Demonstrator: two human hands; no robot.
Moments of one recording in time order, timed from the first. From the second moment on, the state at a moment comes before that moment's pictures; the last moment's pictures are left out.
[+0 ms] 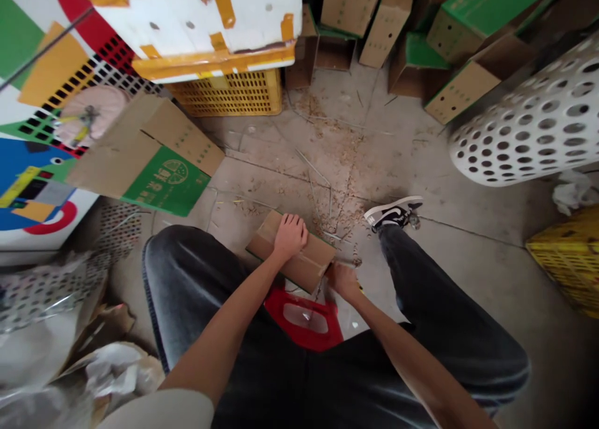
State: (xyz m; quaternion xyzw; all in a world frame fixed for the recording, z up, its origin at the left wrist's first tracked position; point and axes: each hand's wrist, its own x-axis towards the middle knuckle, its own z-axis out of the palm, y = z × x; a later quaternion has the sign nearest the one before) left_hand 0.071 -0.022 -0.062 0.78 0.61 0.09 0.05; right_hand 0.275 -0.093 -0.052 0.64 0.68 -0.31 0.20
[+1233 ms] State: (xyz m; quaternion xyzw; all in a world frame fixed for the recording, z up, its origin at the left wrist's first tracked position) left_hand 0.013 -0.003 0.025 0.77 0.62 -0.04 0.16; right_hand 0.290 0.051 0.092 0.76 0.51 -0.31 -0.27
